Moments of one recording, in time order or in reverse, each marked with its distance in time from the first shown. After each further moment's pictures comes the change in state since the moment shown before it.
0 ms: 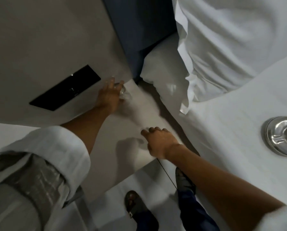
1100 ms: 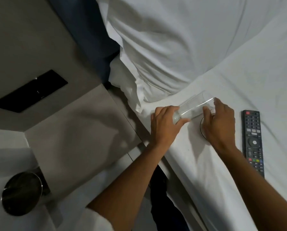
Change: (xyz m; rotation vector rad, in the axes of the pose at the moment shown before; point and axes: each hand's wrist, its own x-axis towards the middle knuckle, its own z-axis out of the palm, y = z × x) left_hand -0.156 0.339 -0.050 -0.819 0.247 0.093; right_hand -0.181 0.186 -0.062 0.362 0.895 0.659
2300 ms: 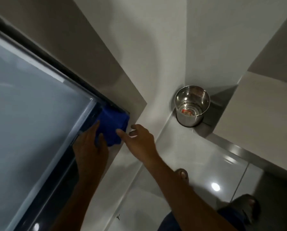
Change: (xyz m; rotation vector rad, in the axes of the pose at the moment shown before) left_hand -0.636 -0.209 -0.393 0.453 1.048 -1.164; right_hand -0.643 -0.365 0.113 0.242 -1.728 -0.418
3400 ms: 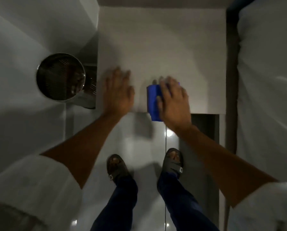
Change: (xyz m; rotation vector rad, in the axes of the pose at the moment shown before) left_hand -0.101 0.273 0.463 0.056 -0.430 0.883; right_hand 0.009 0.312 -0.412 -0.963 0.850 -0.023
